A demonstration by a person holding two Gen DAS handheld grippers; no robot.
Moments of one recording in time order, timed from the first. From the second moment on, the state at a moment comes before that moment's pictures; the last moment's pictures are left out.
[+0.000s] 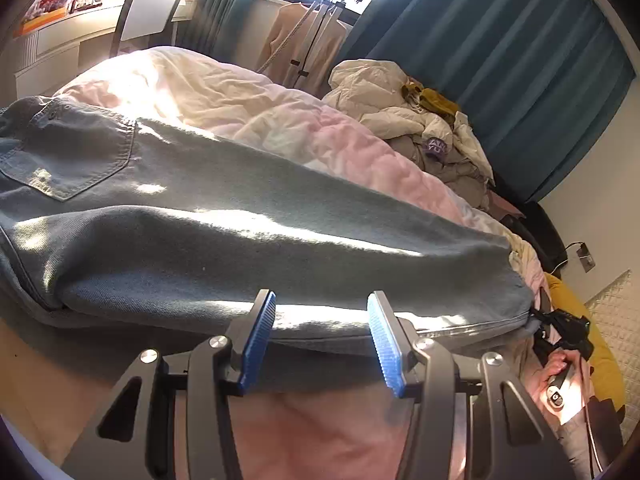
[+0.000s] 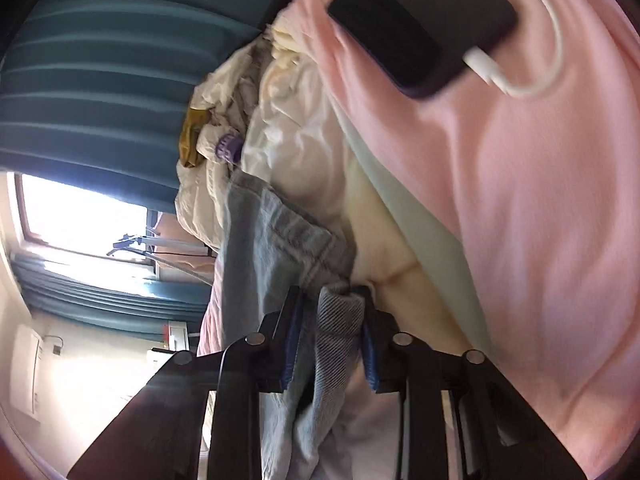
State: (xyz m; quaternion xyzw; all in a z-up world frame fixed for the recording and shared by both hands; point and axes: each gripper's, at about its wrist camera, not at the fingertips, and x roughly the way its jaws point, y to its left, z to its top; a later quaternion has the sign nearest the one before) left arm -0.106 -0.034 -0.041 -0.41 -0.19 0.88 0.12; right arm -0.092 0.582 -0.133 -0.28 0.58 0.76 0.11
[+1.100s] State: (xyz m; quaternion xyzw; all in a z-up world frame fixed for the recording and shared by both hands) left arm -0.098 -0.032 -0.062 -0.43 -0.15 0.89 0.09; right arm -0.095 0.549 -0.124 -0.36 0.58 0.72 0.09
